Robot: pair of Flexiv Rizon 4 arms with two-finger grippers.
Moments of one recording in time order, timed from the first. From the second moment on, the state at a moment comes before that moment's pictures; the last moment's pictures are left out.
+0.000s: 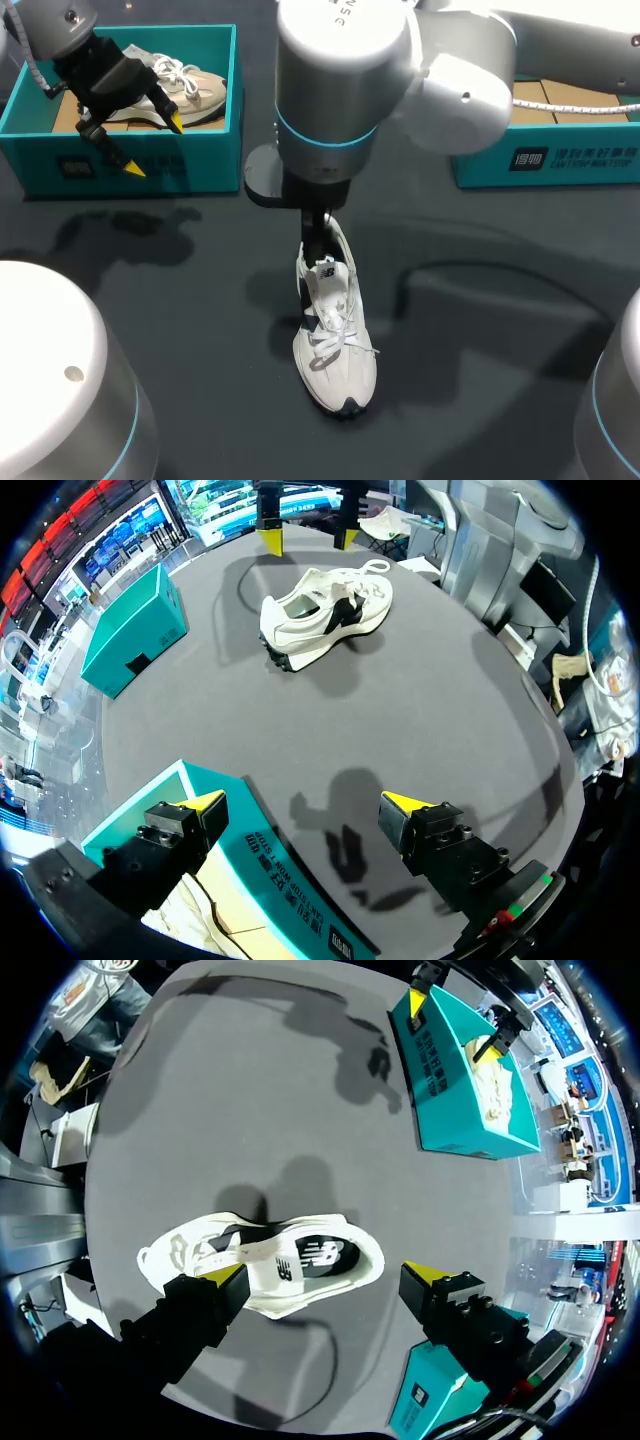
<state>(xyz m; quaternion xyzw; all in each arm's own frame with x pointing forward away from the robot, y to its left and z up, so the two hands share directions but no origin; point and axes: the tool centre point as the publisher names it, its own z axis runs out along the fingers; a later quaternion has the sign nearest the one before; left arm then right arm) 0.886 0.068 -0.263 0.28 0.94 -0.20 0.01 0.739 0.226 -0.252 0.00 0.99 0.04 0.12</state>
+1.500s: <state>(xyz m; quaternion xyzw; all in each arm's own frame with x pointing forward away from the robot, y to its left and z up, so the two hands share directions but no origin) 0.886 0.068 -0.263 0.28 0.94 -0.20 0.01 0.814 0.215 -0.349 0.02 1.00 0.02 0.09</state>
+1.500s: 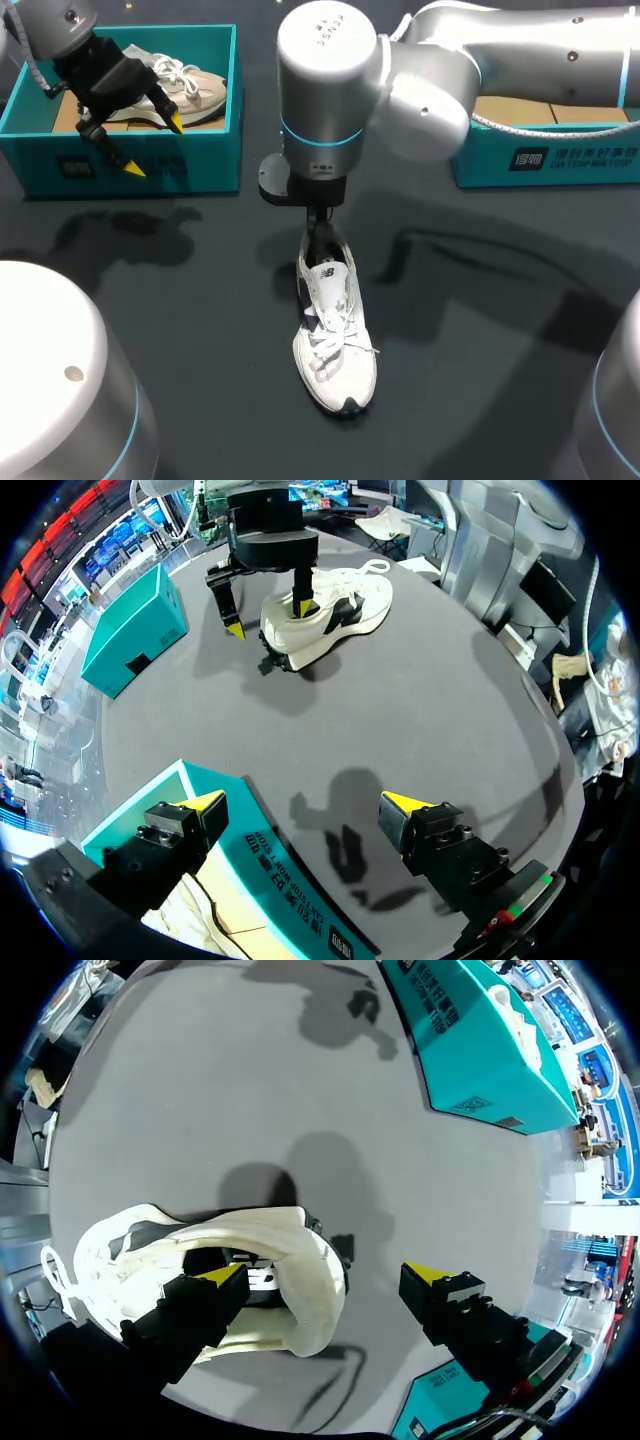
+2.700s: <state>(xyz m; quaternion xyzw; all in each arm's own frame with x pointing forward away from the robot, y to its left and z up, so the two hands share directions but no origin) 0.886 0.068 -0.263 0.28 0.94 -0.20 0.01 0.820 0.211 -0.385 0.00 1.00 0.05 0.06</state>
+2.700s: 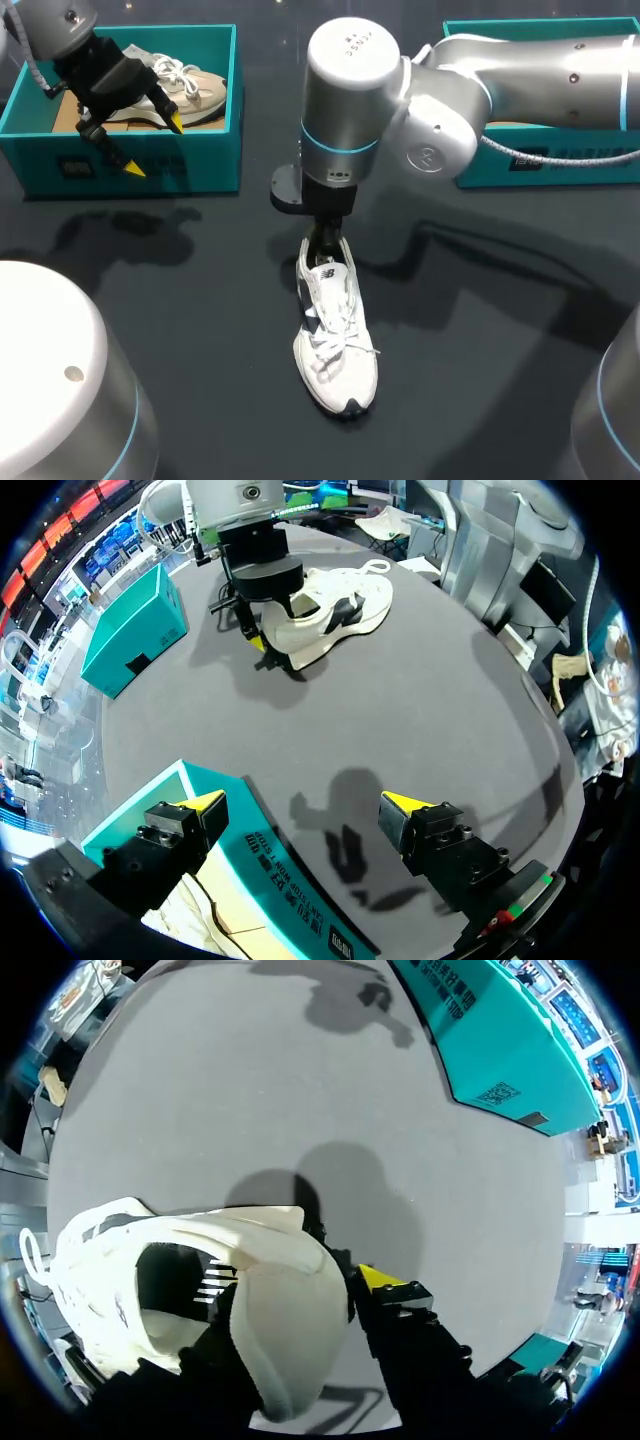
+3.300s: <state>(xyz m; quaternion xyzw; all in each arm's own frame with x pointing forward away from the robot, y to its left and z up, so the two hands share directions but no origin) 0.886 0.068 -0.263 0.28 0.94 -0.20 0.01 0.831 0.200 -0.352 0.02 1.00 0.02 0.09</state>
